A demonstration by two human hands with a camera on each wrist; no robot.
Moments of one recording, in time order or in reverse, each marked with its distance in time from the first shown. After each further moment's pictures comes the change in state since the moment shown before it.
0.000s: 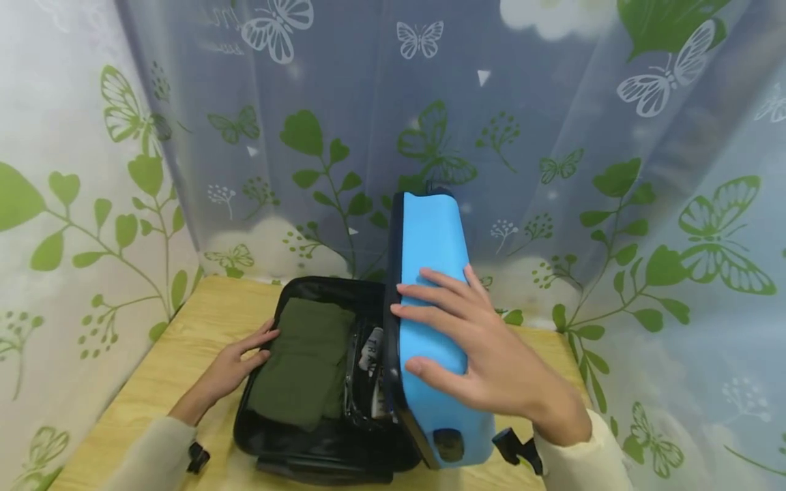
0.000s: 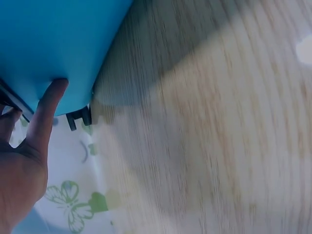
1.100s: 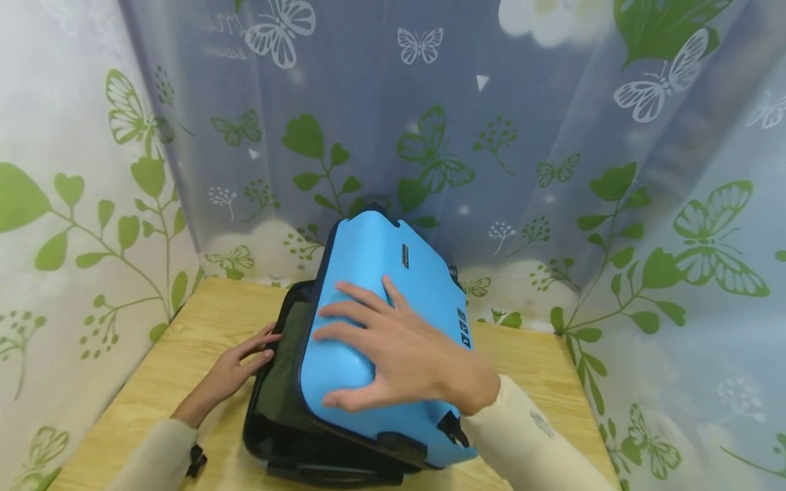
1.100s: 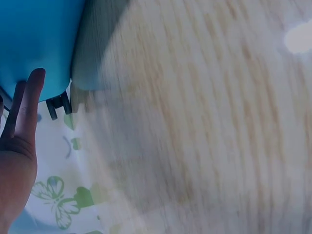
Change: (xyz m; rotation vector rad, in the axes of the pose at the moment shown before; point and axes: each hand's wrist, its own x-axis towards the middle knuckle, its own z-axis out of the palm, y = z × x) left_hand -0.001 -0.016 0.006 -0.017 0.044 -0.001; right_hand 0.062 -0.012 0.057 -0.111 -0.281 -0.115
